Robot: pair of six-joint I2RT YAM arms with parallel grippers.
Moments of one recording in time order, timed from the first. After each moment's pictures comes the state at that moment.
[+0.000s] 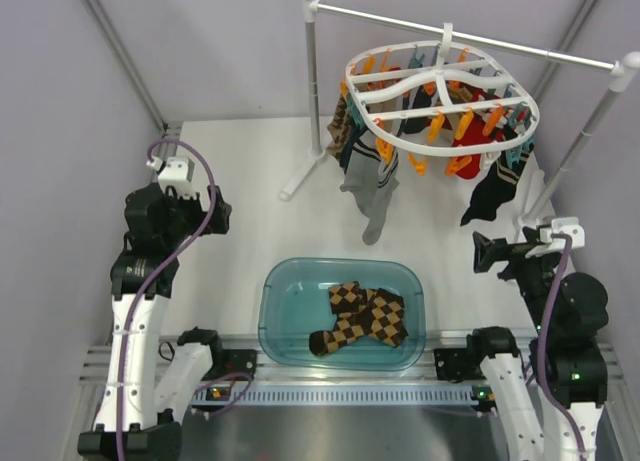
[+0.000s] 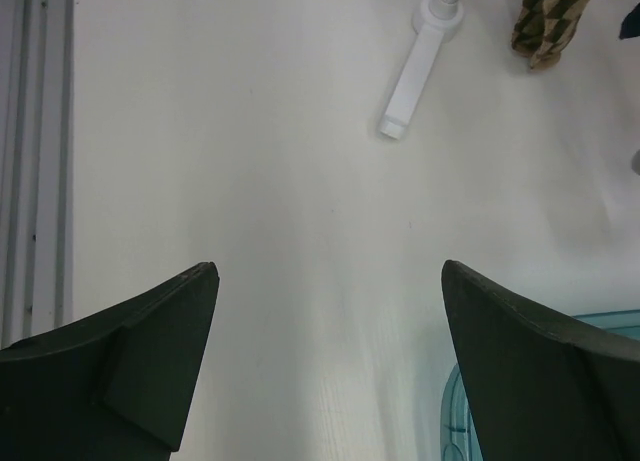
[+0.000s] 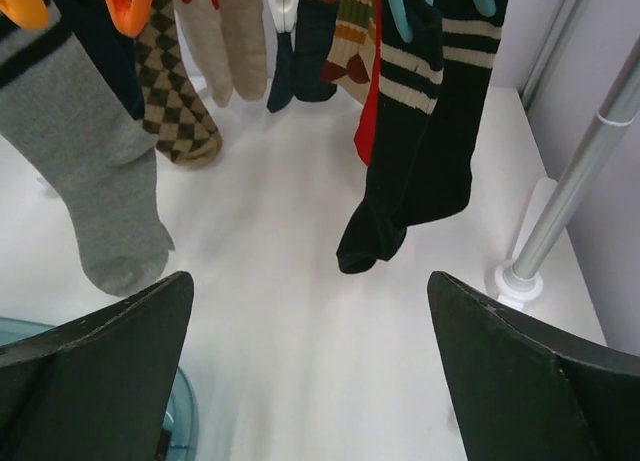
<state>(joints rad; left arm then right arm) 0.02 0.77 0.98 -0.61 0.16 -0.03 0.03 0.23 0.85 -0.67 -0.08 -0.02</state>
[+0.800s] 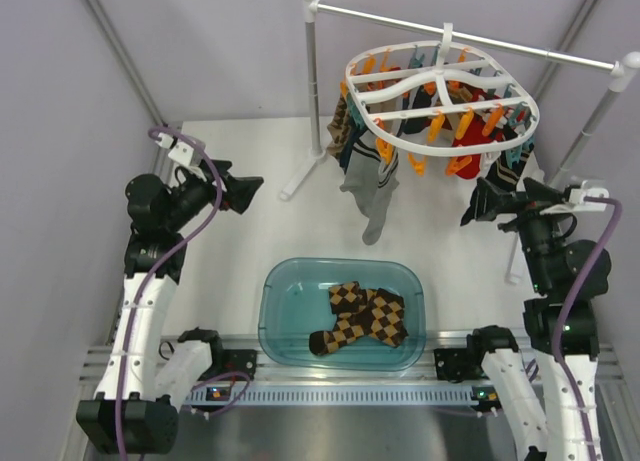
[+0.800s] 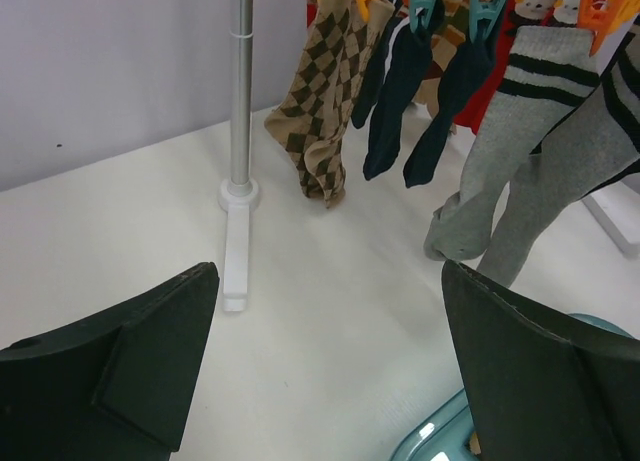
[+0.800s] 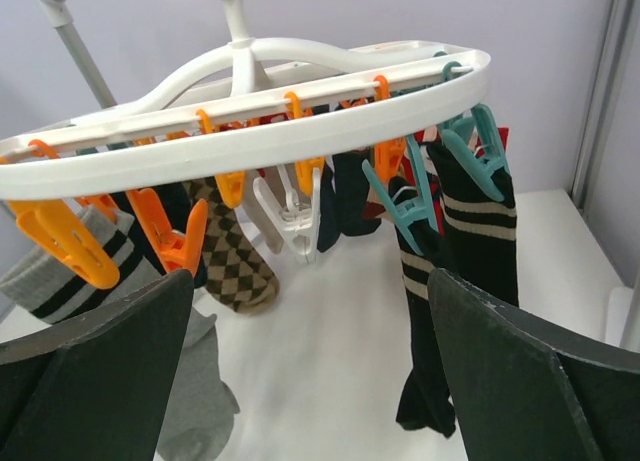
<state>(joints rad) 0.01 0.88 0.91 -0.03 0.65 -0.16 0.02 0.42 0.86 -0.22 -0.06 0.23</state>
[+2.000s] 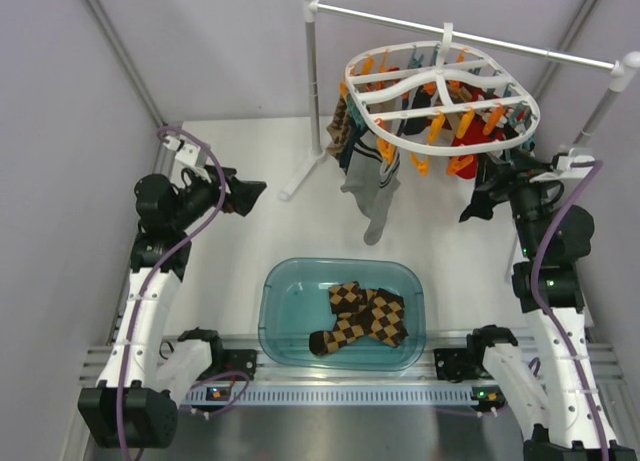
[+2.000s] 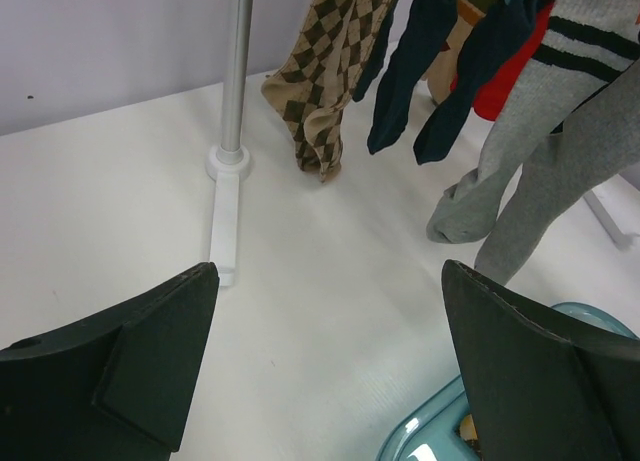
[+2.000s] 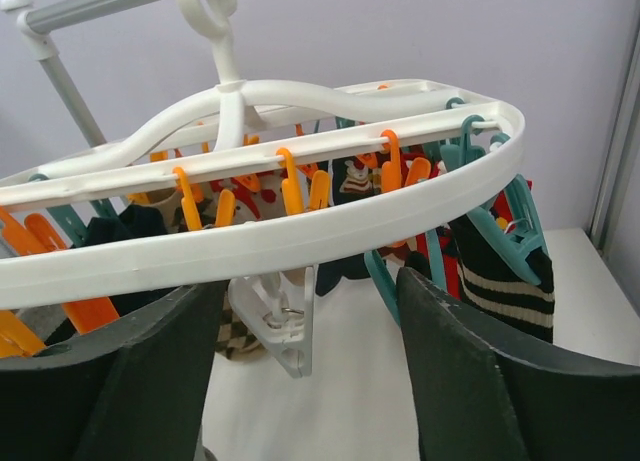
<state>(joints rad) 0.01 0.91 0.86 0.00 0.66 -0.19 0.02 0.65 0.82 0.09 -0.07 0.24</state>
